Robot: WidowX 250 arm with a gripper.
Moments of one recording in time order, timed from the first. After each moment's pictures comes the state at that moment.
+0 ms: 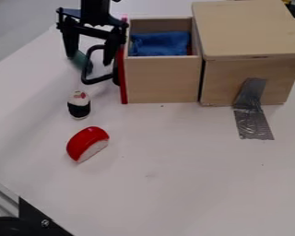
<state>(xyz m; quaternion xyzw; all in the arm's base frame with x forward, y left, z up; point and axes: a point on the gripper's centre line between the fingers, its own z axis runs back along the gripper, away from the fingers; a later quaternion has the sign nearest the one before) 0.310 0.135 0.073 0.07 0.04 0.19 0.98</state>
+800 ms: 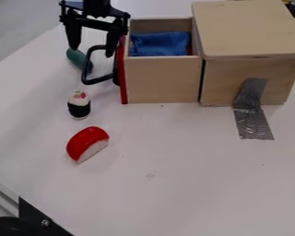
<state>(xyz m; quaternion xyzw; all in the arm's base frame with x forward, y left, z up) 0.320 0.142 0.069 0.06 0.05 0.20 0.98</state>
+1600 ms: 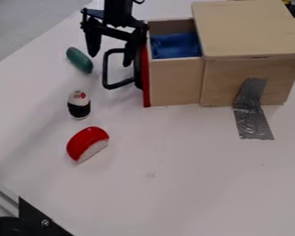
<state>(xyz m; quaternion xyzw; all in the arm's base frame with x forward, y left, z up) 0.329 0.106 0.061 0.07 0.05 0.13 0.99</state>
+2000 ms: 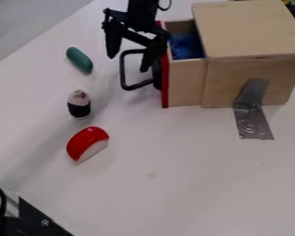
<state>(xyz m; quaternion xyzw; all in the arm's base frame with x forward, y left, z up) 0.336 0.070 0.063 0.09 0.04 0.06 0.99</state>
